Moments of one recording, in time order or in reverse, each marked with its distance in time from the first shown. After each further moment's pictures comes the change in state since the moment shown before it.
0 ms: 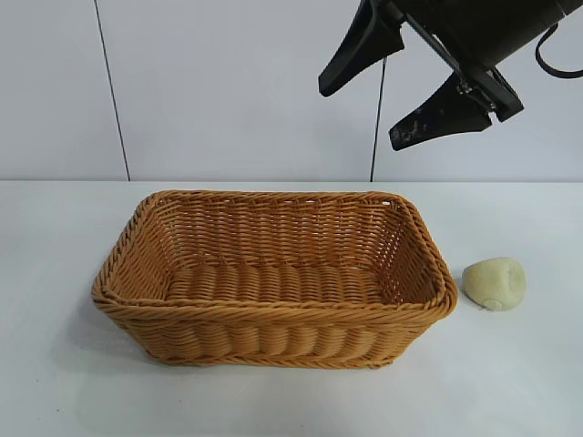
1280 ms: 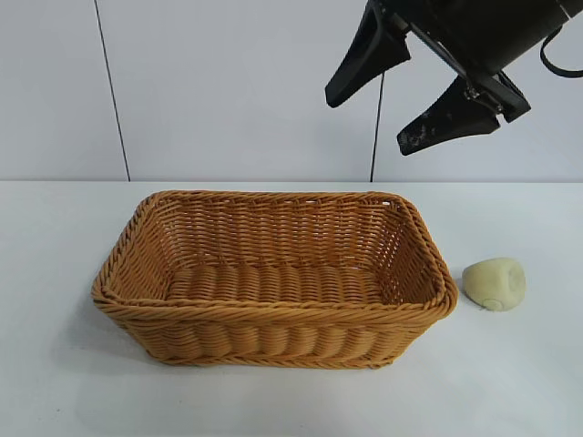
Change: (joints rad) left arm 0.000 -0.976 0.344 -0.008 -0.146 0.008; right arm 0.000 0.000 -0.024 -0.135 0.027 0.042
